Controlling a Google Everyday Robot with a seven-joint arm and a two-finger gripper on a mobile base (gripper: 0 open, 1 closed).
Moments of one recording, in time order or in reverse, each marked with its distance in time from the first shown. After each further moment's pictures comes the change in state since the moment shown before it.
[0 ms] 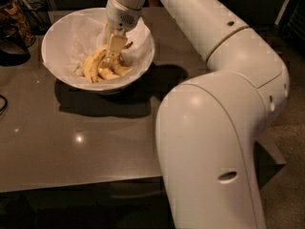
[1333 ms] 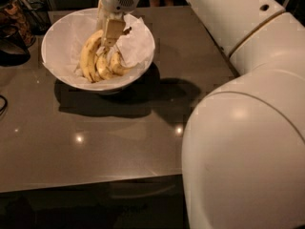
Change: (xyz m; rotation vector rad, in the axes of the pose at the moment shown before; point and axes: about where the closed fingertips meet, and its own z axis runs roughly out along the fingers) arm -0.038 0.017 -0.057 0.120 0.009 -0.113
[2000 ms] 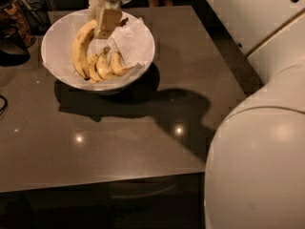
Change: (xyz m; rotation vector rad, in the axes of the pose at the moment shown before) arm -0.029 0.014 -0.038 0.047 -0.039 -0.071
